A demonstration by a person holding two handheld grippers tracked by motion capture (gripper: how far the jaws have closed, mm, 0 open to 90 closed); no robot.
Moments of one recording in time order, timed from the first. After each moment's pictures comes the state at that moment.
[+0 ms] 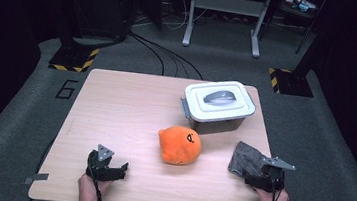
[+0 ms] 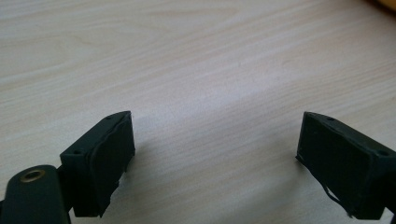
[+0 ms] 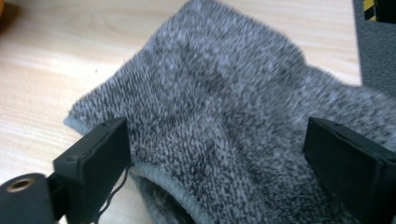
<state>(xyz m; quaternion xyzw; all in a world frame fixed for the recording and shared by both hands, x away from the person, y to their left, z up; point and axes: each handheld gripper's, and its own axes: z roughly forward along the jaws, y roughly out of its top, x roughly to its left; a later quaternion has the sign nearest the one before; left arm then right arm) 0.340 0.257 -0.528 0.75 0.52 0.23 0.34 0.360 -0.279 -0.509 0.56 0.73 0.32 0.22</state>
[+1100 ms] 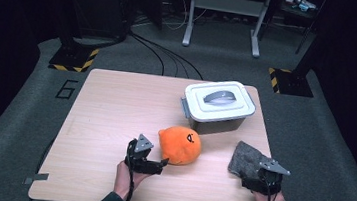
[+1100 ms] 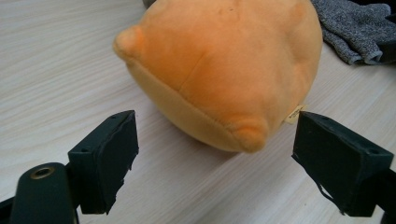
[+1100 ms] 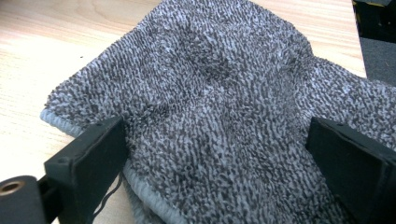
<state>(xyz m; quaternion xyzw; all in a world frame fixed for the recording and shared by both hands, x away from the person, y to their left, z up) 0.367 0.147 -0.481 0.79 0.40 0.16 0.44 0.357 -0.274 -0.527 0.55 0.73 0.32 0.26</state>
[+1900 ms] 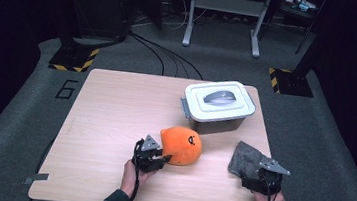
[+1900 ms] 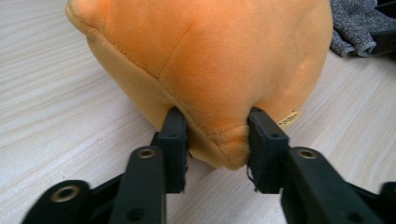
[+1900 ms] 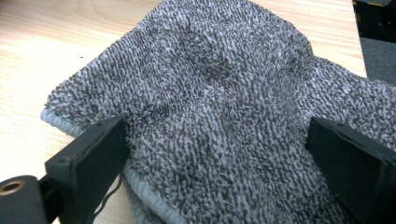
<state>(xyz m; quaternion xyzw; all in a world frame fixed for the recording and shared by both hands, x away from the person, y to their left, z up) 0.382 0.139 -0.504 0.79 0.39 0.12 0.45 0.357 -0.275 -0.527 0.55 0.73 0.32 0.26</state>
